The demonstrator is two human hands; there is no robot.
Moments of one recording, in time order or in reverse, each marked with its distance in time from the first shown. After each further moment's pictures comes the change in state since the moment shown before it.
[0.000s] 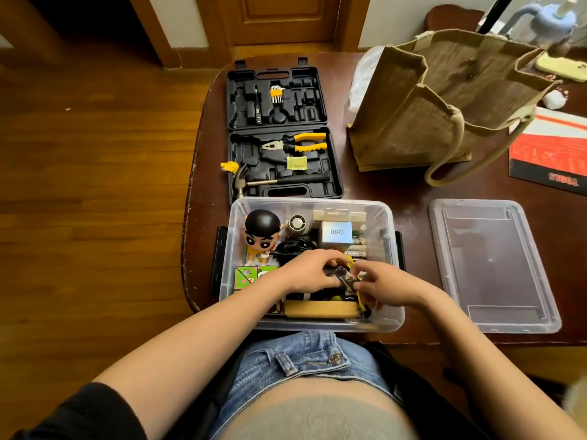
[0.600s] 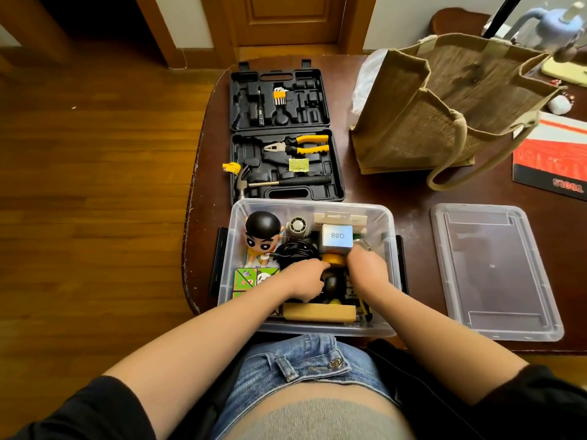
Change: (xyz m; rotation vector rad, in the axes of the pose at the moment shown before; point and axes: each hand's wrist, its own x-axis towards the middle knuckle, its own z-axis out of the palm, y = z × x) left_hand 0.012 -0.014 0.011 0.260 -0.094 -0.190; right_hand 0.067 0.001 0.026 -0.650 0.482 0.150
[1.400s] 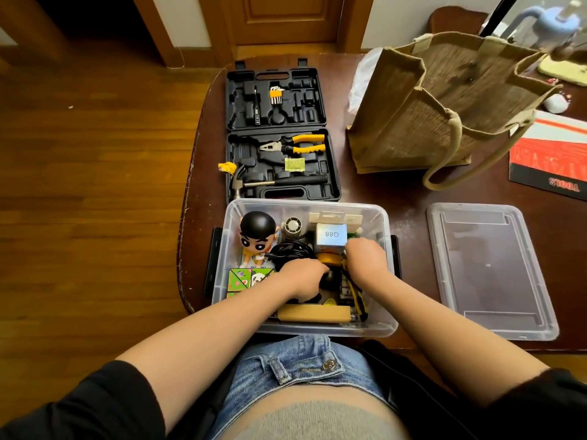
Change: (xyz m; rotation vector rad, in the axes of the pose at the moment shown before) left_hand 0.006 0.007 0.001 0.232 0.015 0.030; right_hand 0.006 0.003 -0.021 -0.045 0.017 -0.085
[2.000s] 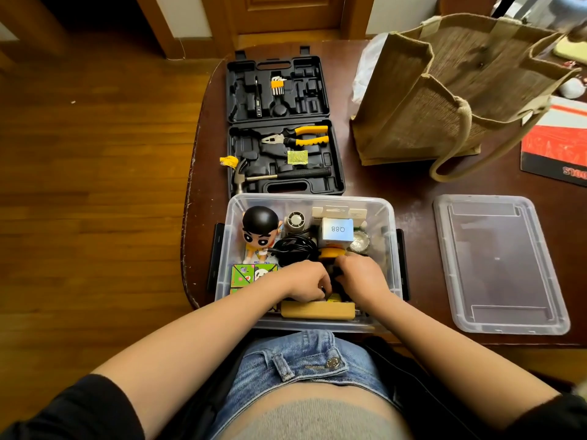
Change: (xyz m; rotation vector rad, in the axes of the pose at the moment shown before) left_hand -0.014 -0.004 -0.003 -0.186 -0.111 0.084; right_hand -0.022 -0.006 0.028 0.058 -0.008 -0.168
